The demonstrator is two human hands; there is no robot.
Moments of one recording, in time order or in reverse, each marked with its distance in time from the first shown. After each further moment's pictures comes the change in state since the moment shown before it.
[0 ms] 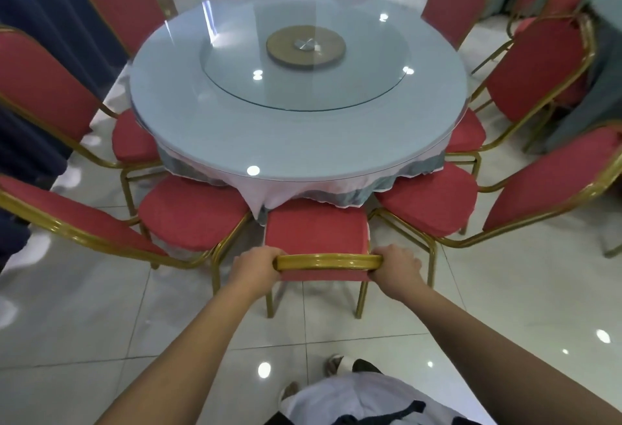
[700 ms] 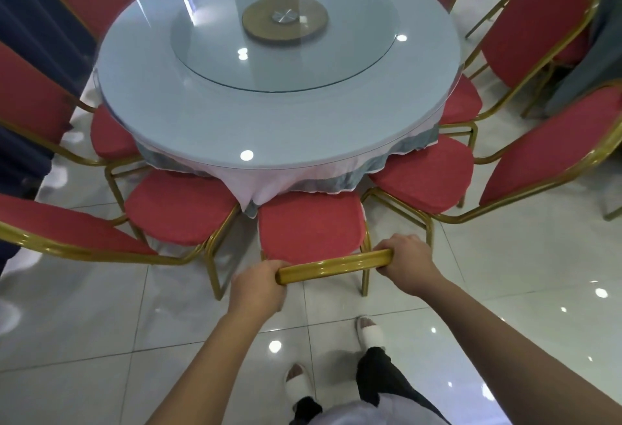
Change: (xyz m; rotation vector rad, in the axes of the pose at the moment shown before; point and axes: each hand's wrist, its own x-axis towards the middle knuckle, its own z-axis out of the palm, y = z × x) left_hand -0.020 0.029 0.032 0.019 0.040 0.016; right_hand 0.002 0.046 -0.015 0.012 -0.003 -0.120
